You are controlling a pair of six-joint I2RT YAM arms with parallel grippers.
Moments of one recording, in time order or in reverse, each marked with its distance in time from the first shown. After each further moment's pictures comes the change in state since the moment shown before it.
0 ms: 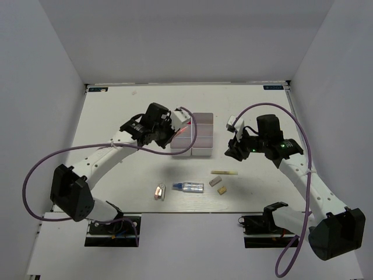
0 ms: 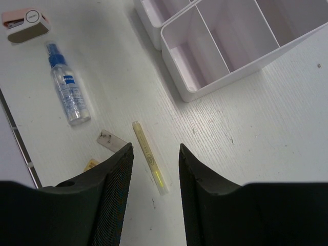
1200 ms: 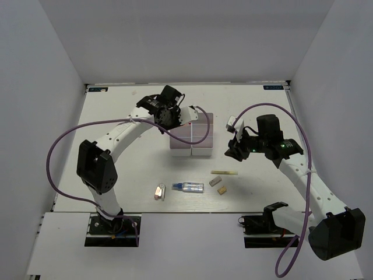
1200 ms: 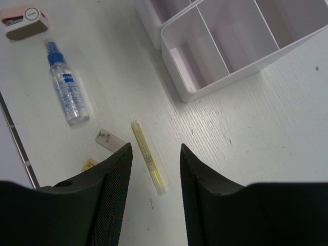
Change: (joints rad) left arm 0.031 0.357 0.463 -0.333 -0.103 0.475; right arm 0.000 0.000 -0.001 0.000 -0.005 -0.018
